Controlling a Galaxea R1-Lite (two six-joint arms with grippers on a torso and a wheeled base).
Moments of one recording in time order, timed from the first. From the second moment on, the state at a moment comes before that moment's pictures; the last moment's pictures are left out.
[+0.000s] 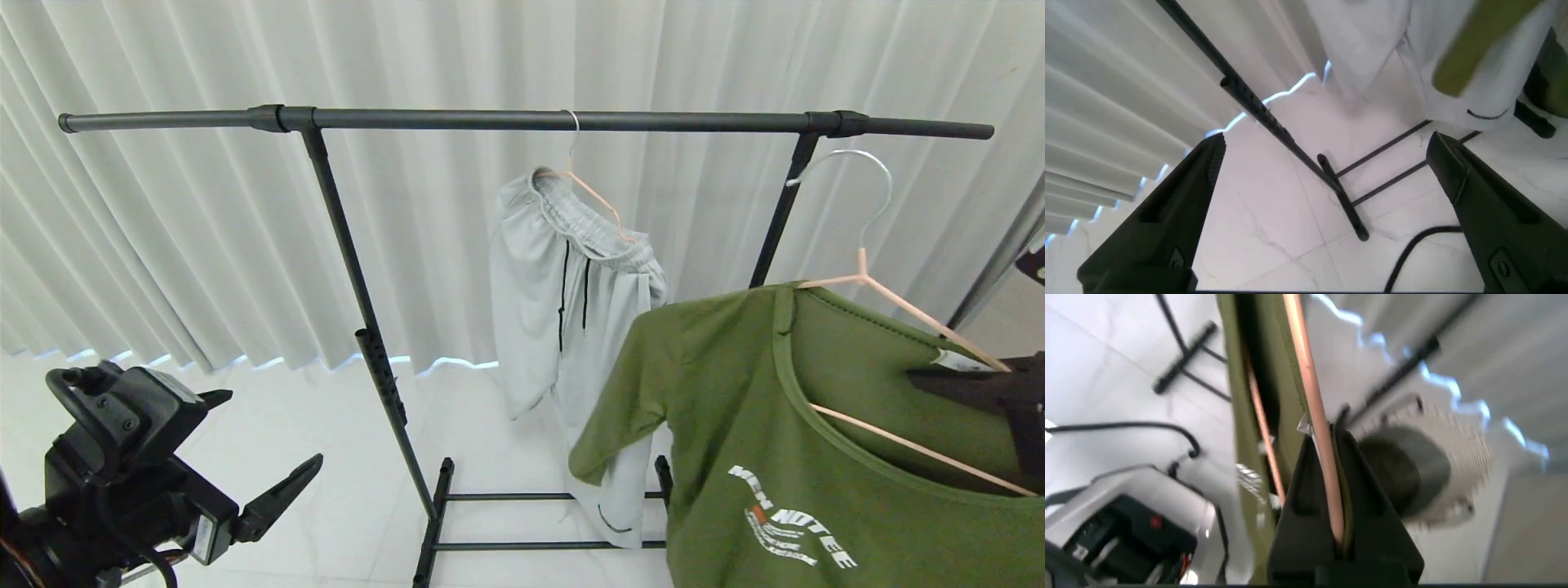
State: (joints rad) left arm -0.12 1.17 -0.24 -0.63 -0.17 0.51; right arm 0.40 1.11 -0.92 0.31 0.04 -0.21
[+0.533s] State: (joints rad) left arm -0.12 1.19 -0.28 -0.63 -0.14 0.51; right arm 0.11 0.98 -0.84 0.36 0.04 -0.21
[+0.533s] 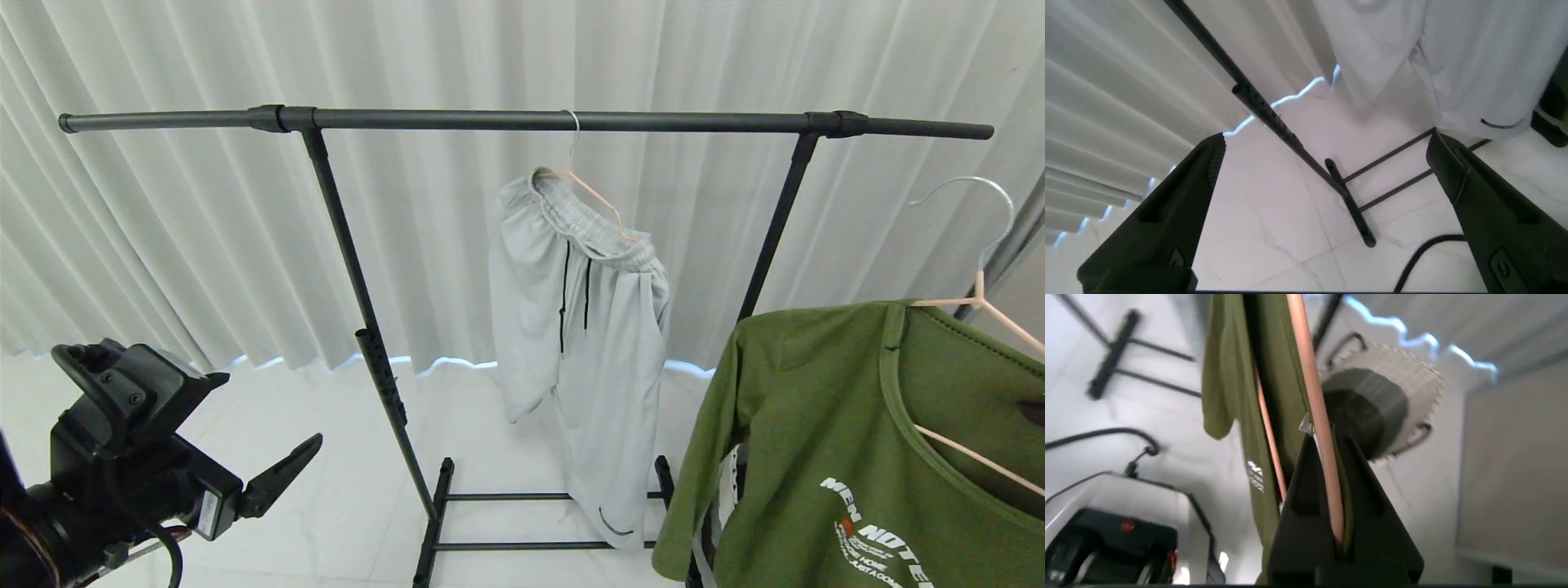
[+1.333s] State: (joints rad) left arm -0.12 1.20 -0.28 -0.63 -0.14 0.51; right arm 0.06 1.06 -0.84 0.21 0.05 -0.22
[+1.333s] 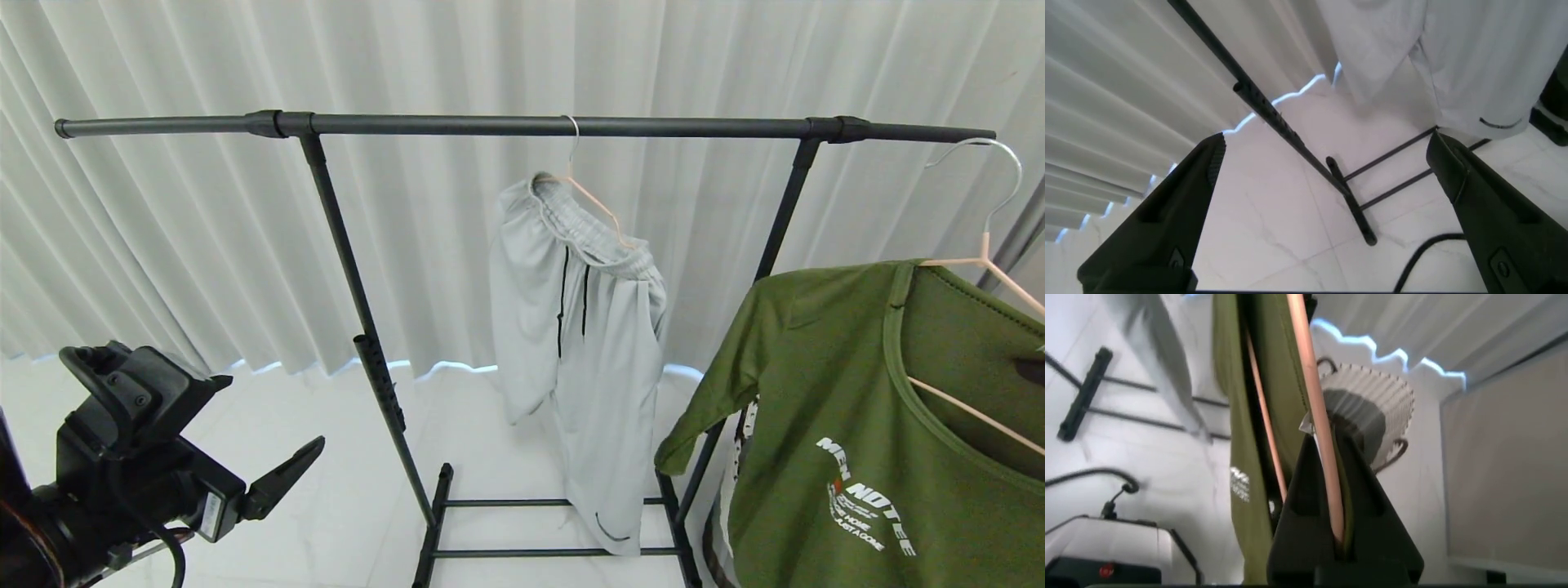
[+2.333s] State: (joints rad) left arm -0.17 1.20 -0.28 -0.63 -0.14 0.52; right arm 0.09 1.22 -0.93 0.04 0.05 -0.21
